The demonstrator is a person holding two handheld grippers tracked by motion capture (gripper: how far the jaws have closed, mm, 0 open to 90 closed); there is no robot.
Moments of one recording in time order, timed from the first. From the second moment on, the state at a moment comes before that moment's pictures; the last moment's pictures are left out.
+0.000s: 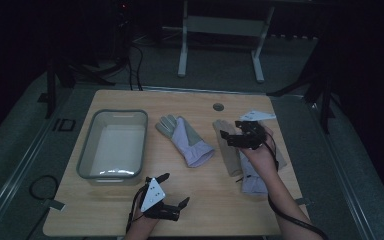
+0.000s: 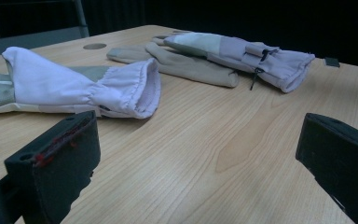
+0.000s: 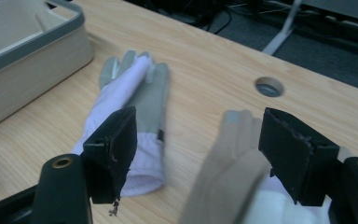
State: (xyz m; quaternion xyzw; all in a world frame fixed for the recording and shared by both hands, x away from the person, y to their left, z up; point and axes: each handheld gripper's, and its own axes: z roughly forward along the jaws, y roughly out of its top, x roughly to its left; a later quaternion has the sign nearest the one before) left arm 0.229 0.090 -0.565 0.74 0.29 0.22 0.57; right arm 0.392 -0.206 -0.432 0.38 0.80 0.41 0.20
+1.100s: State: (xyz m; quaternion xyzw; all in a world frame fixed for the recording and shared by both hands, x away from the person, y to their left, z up) left arm 0.228 0.090 -0.565 0.74 0.29 0.21 0.57; right arm 0.469 -0.103 -0.507 0.31 0.89 0.30 0.13
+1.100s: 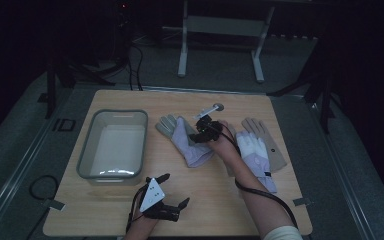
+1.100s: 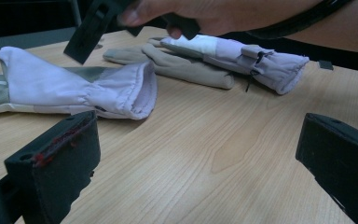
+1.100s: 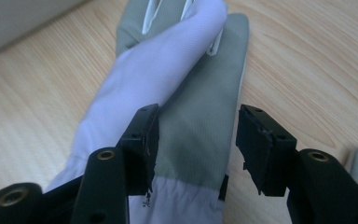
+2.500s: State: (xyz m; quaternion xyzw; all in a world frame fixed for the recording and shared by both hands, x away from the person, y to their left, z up) left arm 0.228 0.090 -0.565 0.74 0.29 0.21 0.57; right arm 0.364 -0.146 -0.481 0.48 0.78 0.38 0.14
